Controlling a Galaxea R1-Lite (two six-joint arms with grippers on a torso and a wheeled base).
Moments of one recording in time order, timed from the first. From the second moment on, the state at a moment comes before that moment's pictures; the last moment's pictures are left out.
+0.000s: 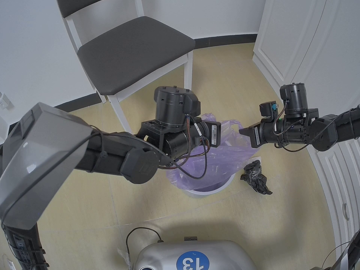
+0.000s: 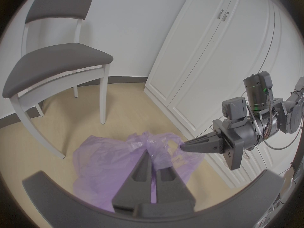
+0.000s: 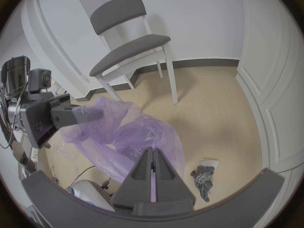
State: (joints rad) left arm -0.73 2.15 -1.47 -0.46 0.06 -0.17; right arm 0.33 1.92 -1.19 -0.22 0.23 -0.08
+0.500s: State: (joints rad) left arm -0.75 2.31 -1.65 -0.52 0.00 -0.22; right arm 0.35 1.80 -0.99 -0.23 0.24 -0.11
